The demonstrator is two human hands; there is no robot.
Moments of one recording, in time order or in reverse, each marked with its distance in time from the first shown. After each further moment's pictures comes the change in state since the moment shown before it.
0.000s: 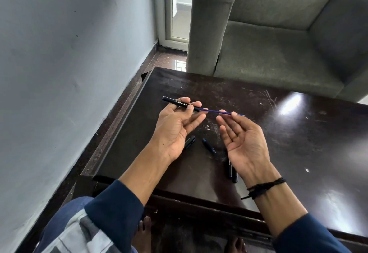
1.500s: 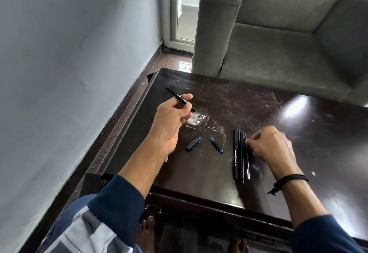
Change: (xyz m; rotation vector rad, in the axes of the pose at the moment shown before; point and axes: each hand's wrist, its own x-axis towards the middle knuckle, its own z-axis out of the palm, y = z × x) left_hand 0.015 0.015 -0.020 0.353 0.127 0.087; right_hand 0.041 -0.029 -0.055 -1.839 0.299 -0.283
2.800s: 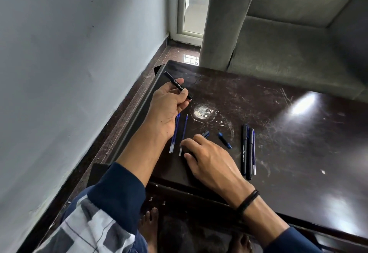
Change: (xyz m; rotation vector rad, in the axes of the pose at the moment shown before) left_hand 0.010 0.015 -0.020 -0.097 0.053 0.026; right_hand -0.094 -0.081 0.063 -0.046 -0.132 -0.899
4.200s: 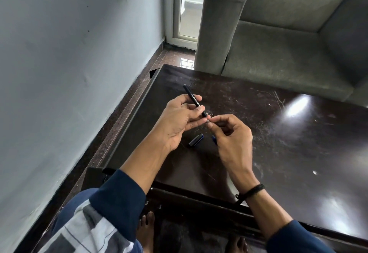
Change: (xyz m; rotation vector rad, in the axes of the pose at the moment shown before) left_hand -0.023 -0.009 0.021 0.146 -0.207 -0.112; right_hand 0.011 0.027 -0.031 0.787 0.624 0.433
